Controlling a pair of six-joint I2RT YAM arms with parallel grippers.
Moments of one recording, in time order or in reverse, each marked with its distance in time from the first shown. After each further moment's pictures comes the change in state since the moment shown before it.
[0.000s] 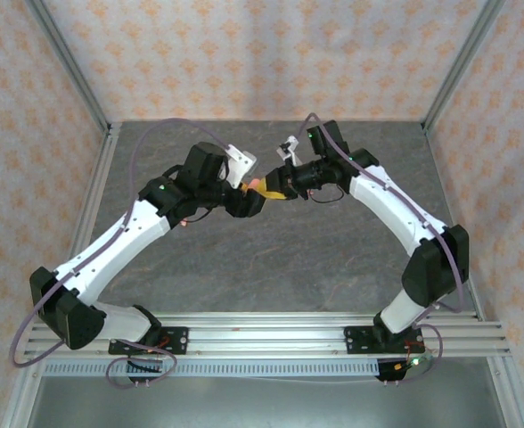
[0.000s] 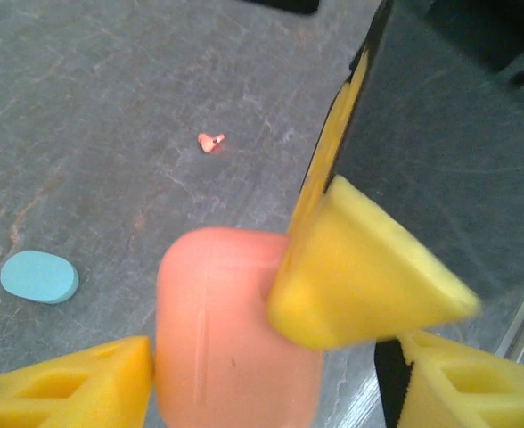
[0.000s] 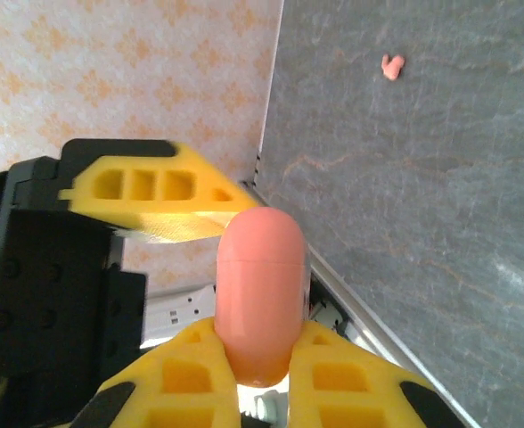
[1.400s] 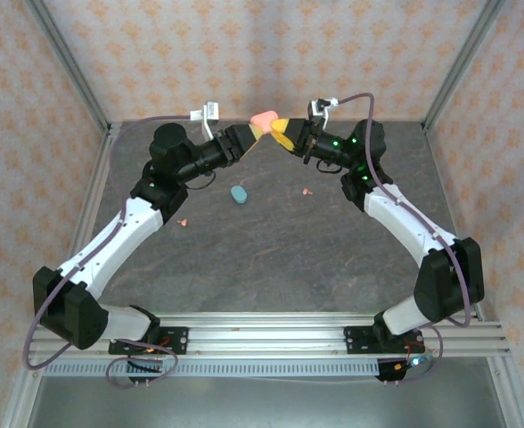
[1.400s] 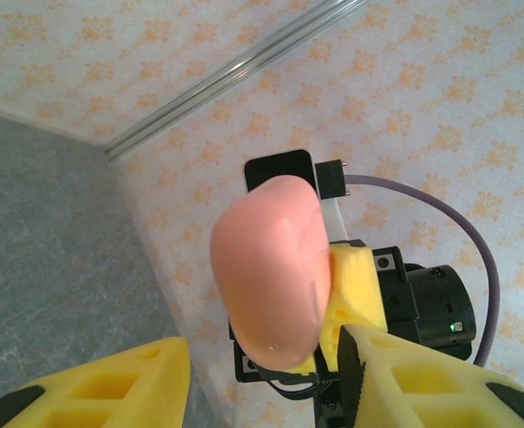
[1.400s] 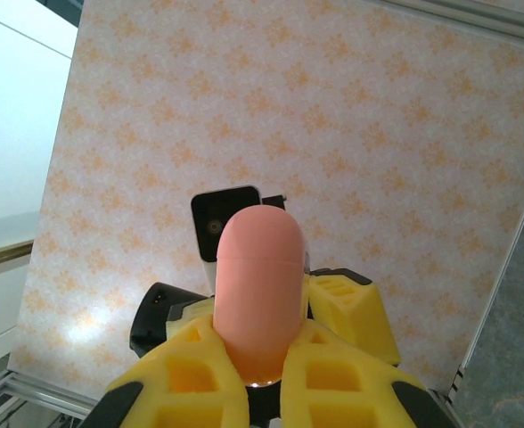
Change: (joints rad) left arm 0.168 0.007 -0.123 0.841 0.309 -0.974; right arm -0.089 -0.114 -0.273 1.257 0.079 0.808
